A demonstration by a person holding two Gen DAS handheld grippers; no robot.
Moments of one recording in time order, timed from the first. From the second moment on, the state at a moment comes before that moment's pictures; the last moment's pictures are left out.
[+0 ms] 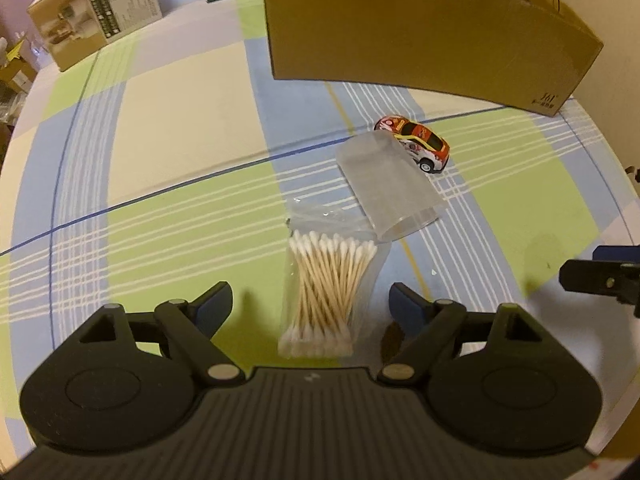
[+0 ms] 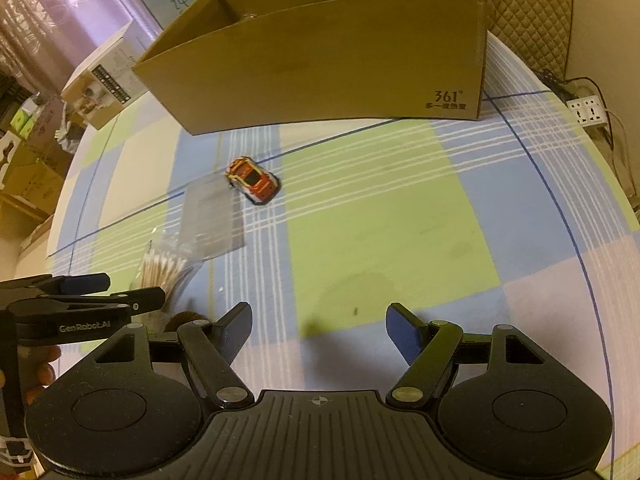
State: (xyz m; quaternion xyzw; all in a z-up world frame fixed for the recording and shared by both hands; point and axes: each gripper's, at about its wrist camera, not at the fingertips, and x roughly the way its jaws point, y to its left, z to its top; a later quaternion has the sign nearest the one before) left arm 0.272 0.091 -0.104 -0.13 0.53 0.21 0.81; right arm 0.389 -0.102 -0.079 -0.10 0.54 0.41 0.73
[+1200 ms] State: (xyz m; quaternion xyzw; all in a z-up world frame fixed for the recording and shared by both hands) left arm 0.228 0.171 -0.112 -0.19 0.51 0.30 0.78; right arm 0.356 0.038 -0.106 -0.19 0.48 0.53 0.68
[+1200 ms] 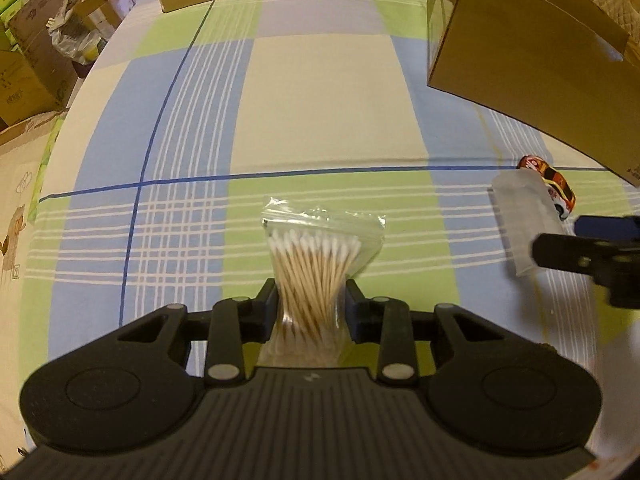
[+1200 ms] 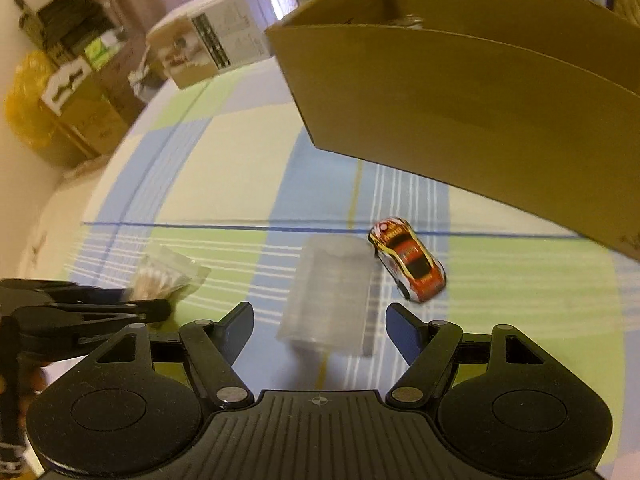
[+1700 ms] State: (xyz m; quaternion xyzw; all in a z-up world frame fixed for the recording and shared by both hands) left arm 0.232 0.172 -0.113 -0.19 0.51 0.31 0.78; right arm 0.342 0.056 -0.129 -0.26 0.43 0.54 0.67
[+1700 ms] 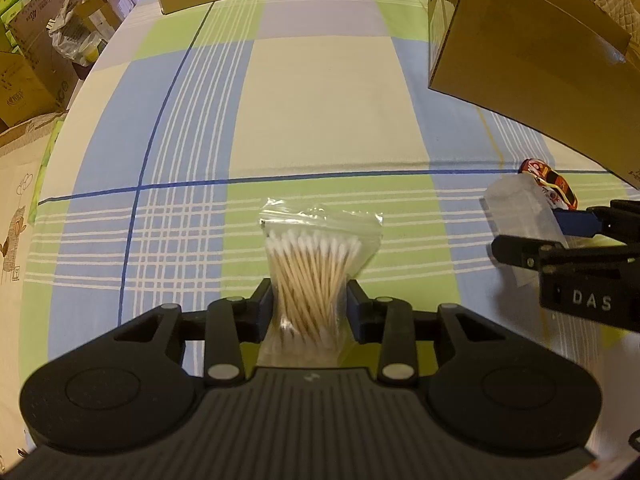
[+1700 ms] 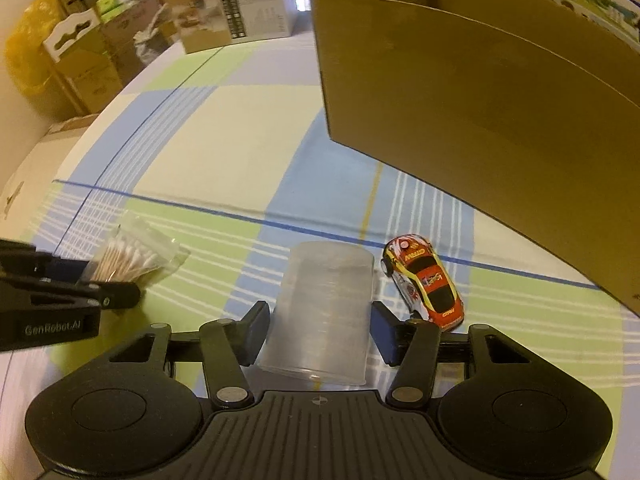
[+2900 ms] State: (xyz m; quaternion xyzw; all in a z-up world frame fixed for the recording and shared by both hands) left arm 0.246 0.077 -0.112 -0.13 0.54 0.20 0.80; right arm 0.366 -0.076 -0.119 -0.23 0.46 0.50 0.70
